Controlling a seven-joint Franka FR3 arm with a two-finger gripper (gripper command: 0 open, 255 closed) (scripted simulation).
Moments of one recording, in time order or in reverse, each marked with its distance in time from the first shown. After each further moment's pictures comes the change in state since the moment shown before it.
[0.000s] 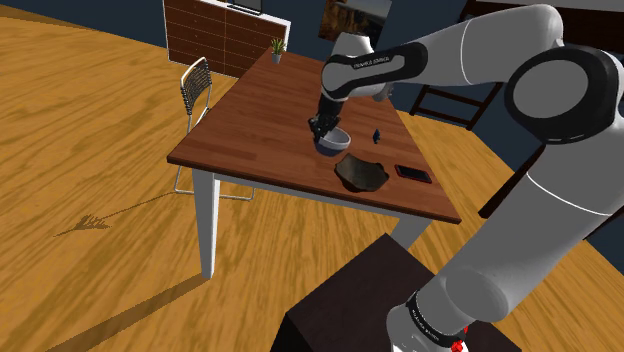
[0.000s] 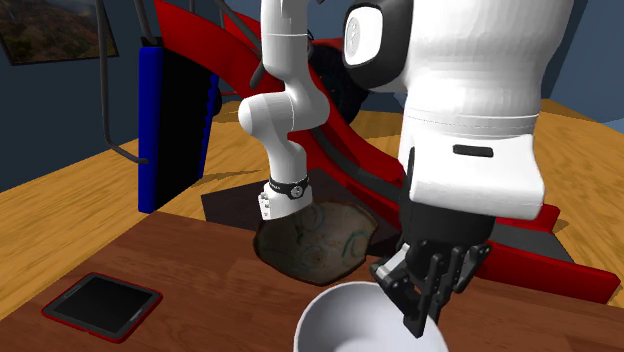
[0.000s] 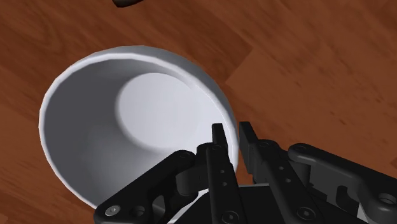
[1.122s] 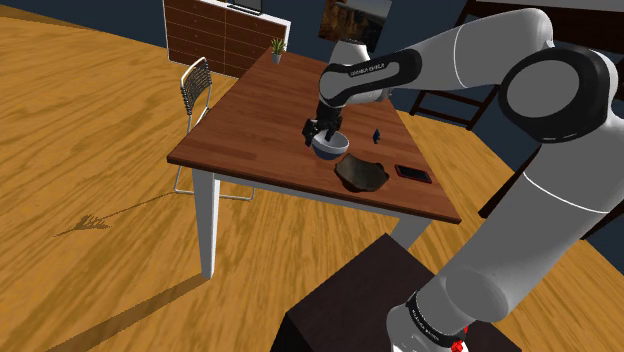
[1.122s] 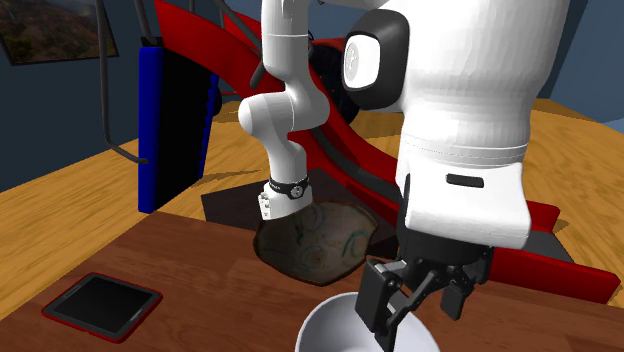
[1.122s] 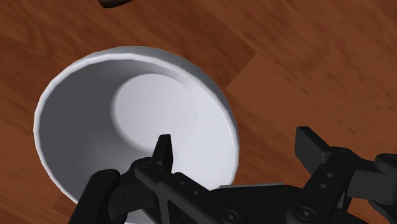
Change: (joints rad) arm 0.000 0.021 0.000 -0.028 0.001 0.049 0.002
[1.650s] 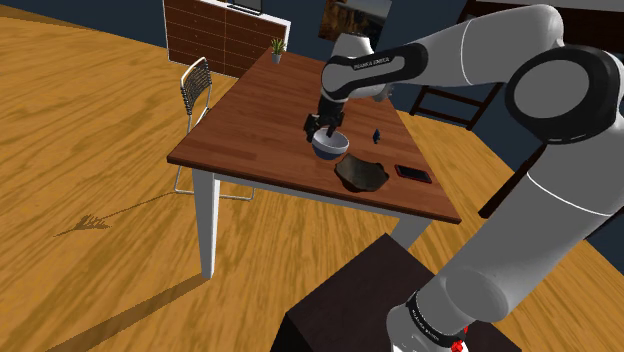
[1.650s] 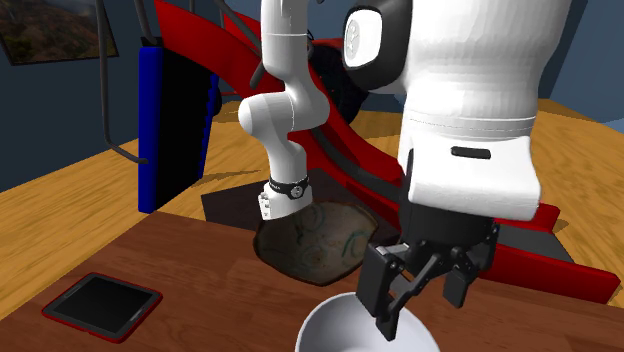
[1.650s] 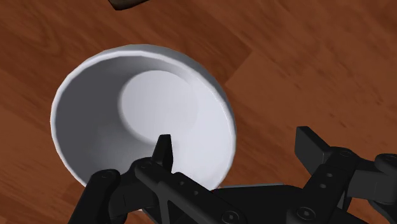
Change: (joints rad) arm 0.001 -0.024 0.000 0.019 -0.002 -0.043 0.000
